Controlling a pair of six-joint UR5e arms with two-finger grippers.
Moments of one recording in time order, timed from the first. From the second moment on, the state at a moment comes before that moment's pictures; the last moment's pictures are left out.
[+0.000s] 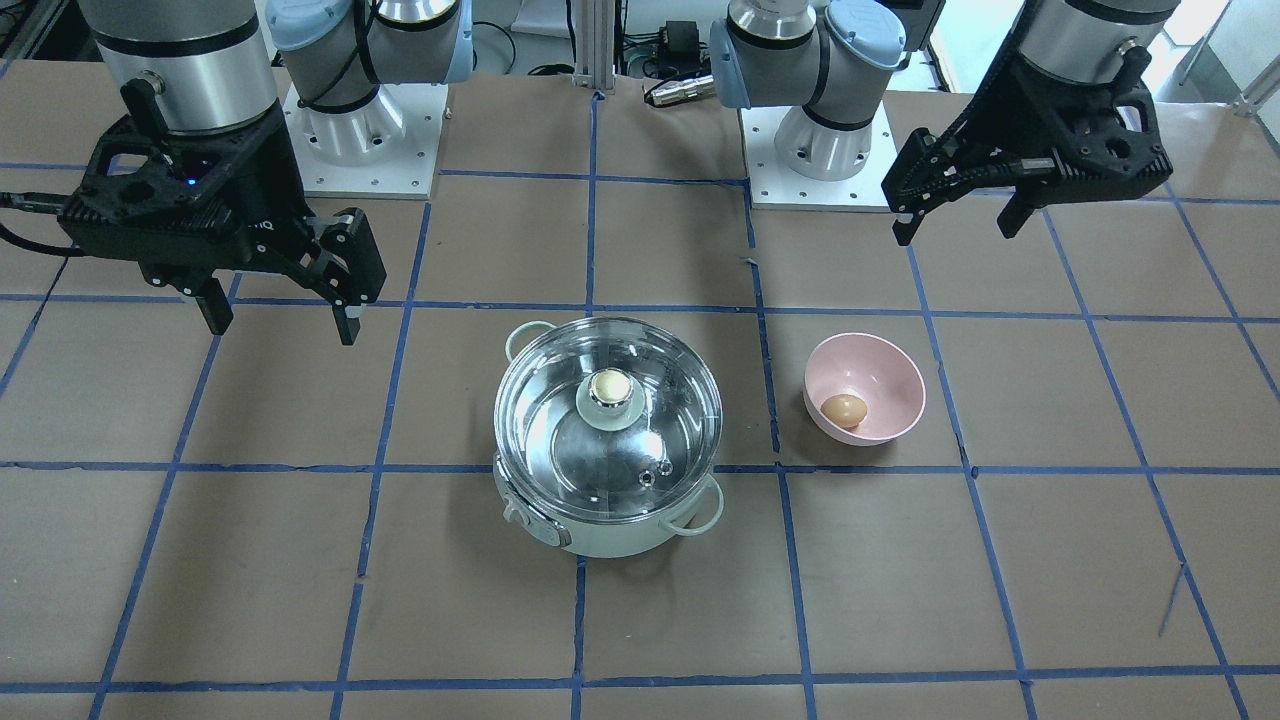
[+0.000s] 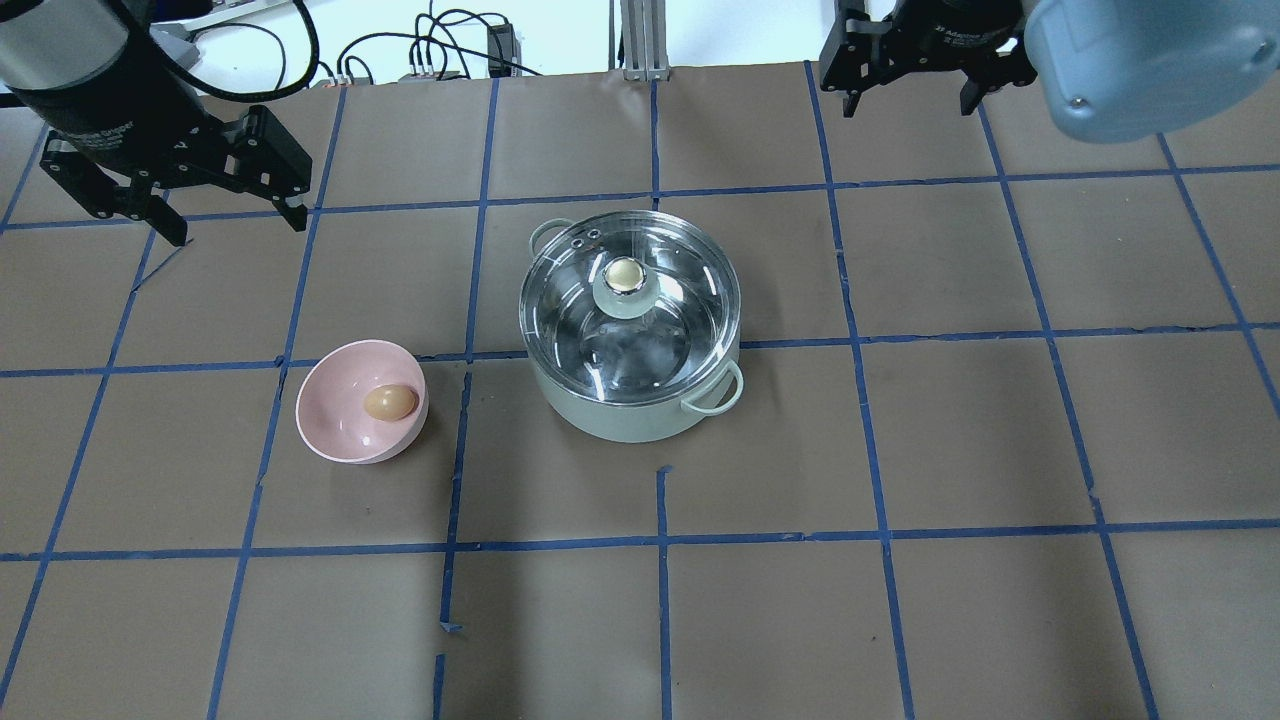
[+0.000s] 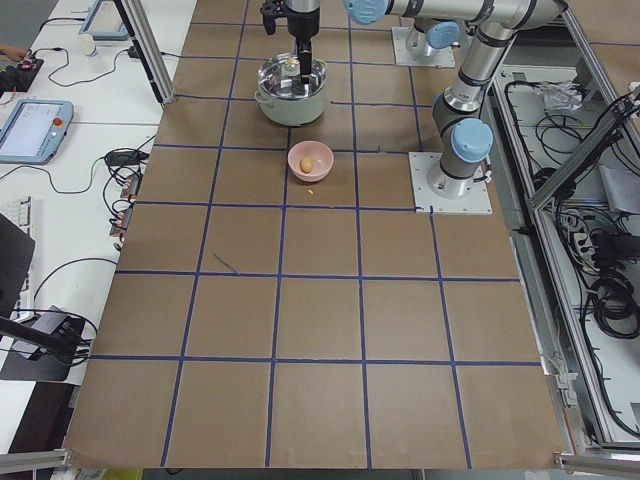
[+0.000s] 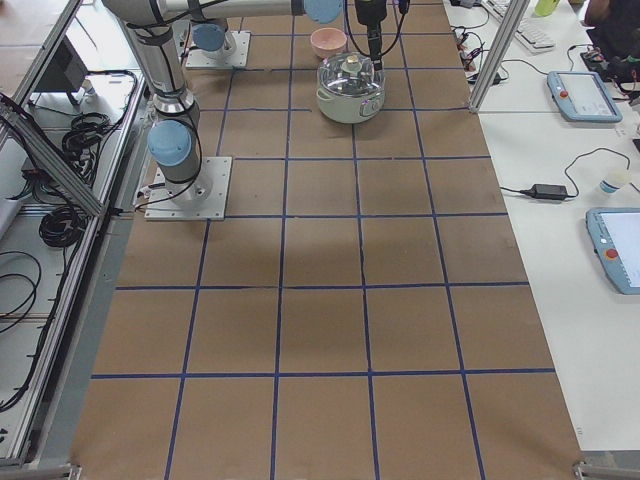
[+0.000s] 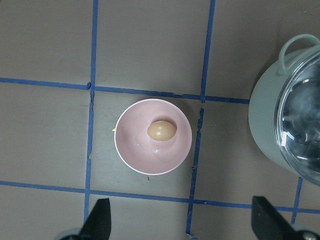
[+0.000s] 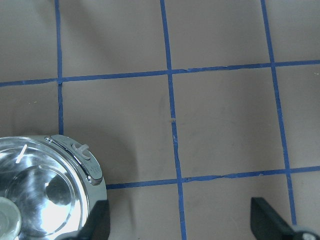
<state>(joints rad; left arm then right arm) -1.46 -1.54 -1.51 -1.66 1.59 0.01 1.65 -1.48 1.47 -1.83 -1.63 0.12</state>
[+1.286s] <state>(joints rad) -1.44 -1.56 -1.77 -1.45 1.58 0.06 1.65 -1.46 1.55 -1.83 -1.59 0.13</state>
